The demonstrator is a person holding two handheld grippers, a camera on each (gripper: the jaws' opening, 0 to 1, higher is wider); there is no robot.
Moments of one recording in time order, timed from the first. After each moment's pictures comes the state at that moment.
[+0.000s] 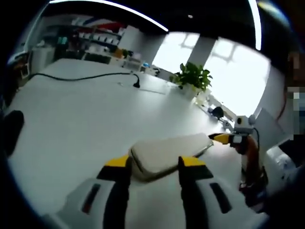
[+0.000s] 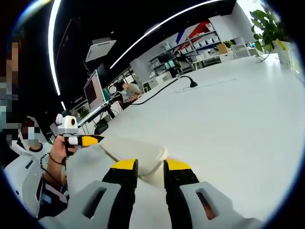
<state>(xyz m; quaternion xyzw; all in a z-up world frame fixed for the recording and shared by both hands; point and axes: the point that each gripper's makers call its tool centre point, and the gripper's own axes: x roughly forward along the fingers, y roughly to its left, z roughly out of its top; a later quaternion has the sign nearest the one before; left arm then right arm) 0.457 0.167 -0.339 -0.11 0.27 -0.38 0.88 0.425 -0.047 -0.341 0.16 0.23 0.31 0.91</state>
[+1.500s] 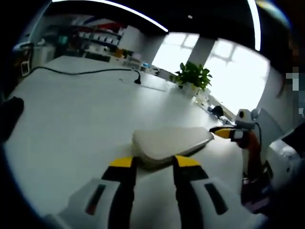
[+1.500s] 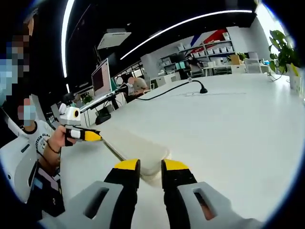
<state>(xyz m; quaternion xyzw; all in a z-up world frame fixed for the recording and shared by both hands) 0.455 0.176 -0.358 -0.13 0.27 -0.38 0.88 0.431 -0.035 -0.341 0.07 0.23 0.34 0.91</state>
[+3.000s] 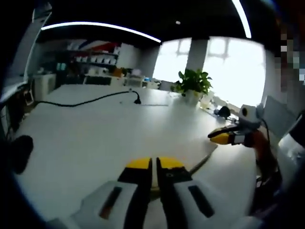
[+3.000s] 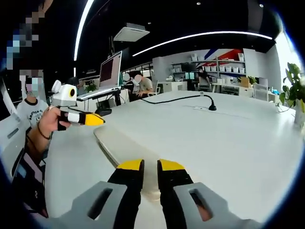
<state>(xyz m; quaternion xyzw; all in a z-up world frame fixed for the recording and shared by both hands) 0.468 0.161 -0.325 -0.05 0.19 -0.35 0.92 0.448 -0.009 -0.338 -0.02 0.17 0.36 0.92</state>
